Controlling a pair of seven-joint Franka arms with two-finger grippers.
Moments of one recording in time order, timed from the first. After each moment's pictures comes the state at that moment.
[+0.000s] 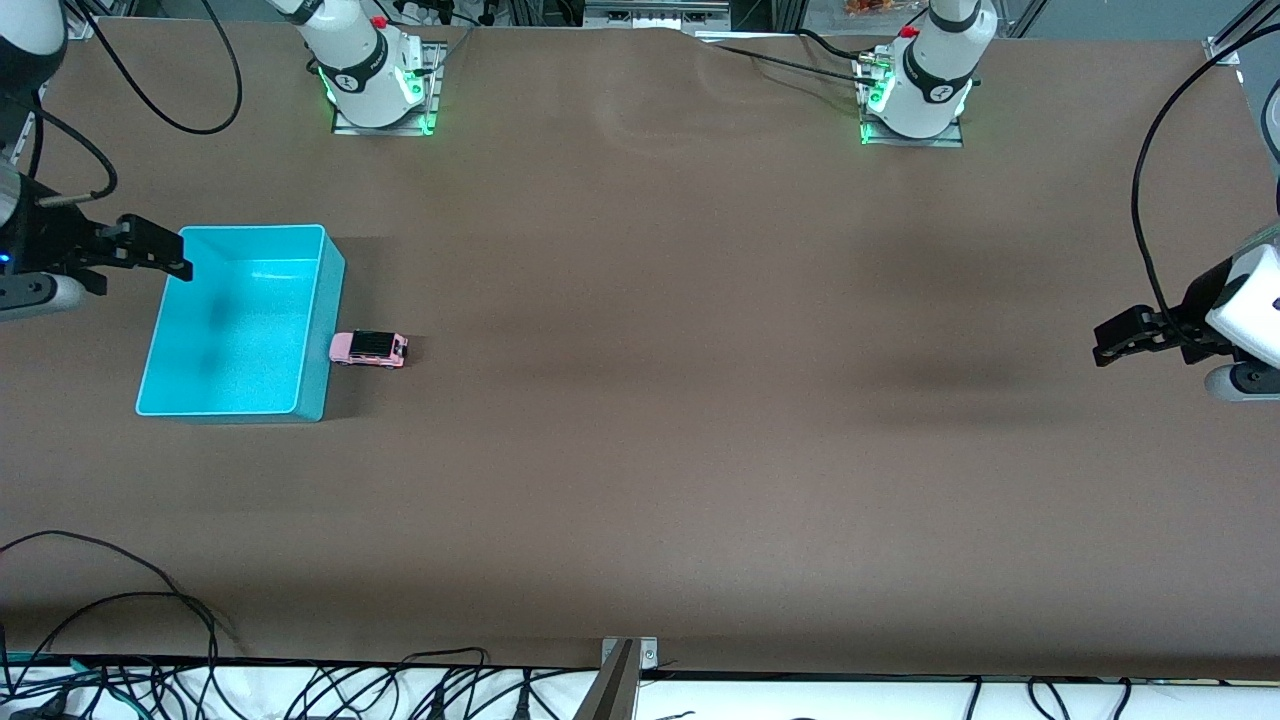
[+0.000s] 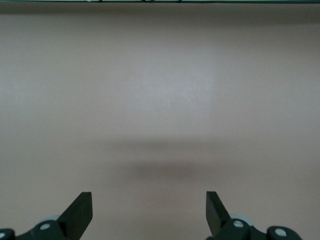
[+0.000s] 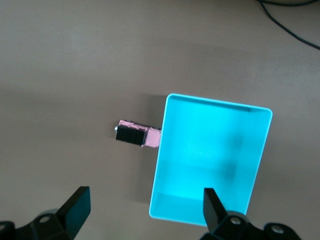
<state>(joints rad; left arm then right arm) -0.05 0.24 0.09 -1.43 0.02 1.71 -0.01 0.04 0.13 -0.04 -1.54 0.03 1.63 -0.18</state>
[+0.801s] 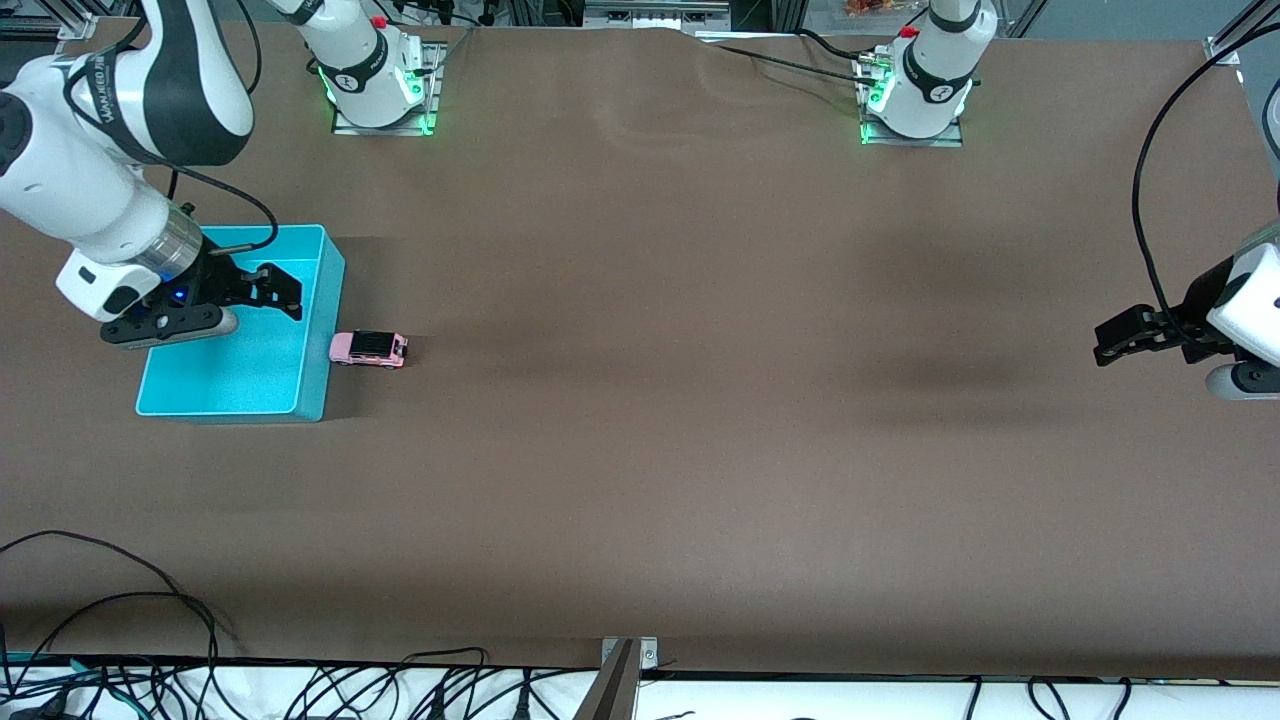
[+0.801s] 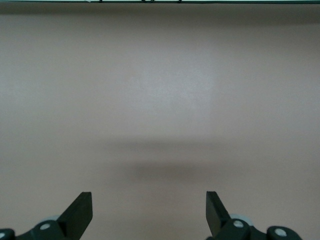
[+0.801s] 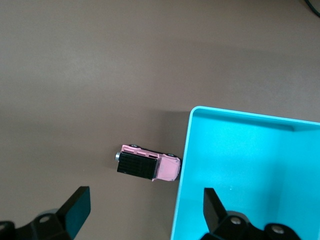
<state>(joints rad) -0.05 0.24 0.09 -1.43 0.02 1.71 -0.01 0.04 0.02 0.03 -2.05 0.05 2.15 -0.11</state>
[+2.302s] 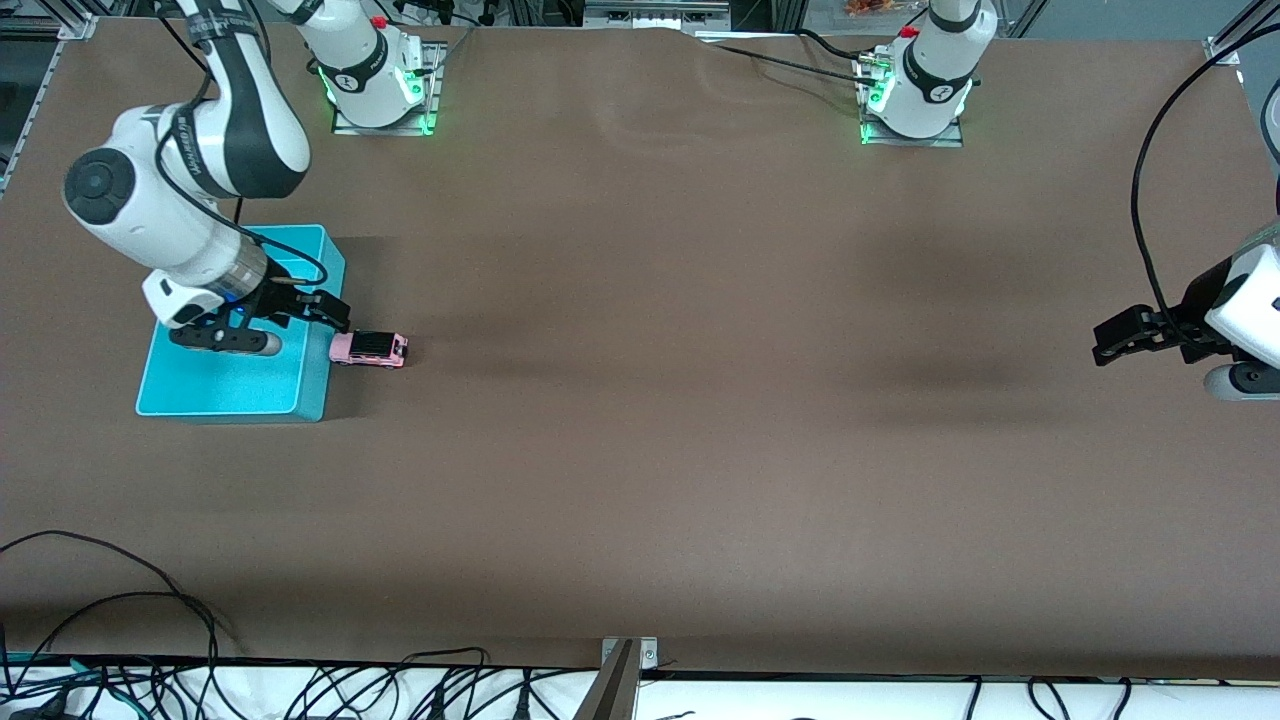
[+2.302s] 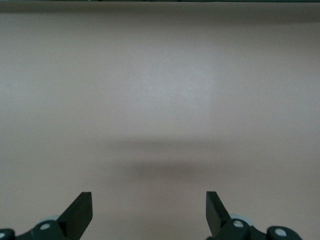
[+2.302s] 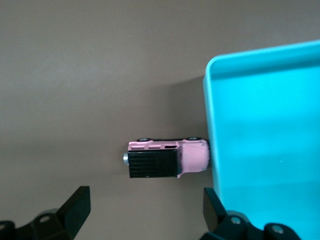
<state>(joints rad) -0.05 0.24 0.09 -1.44 0.02 1.71 -0.01 0.04 0.11 0.08 -2.19 0.07 2.31 0.20</state>
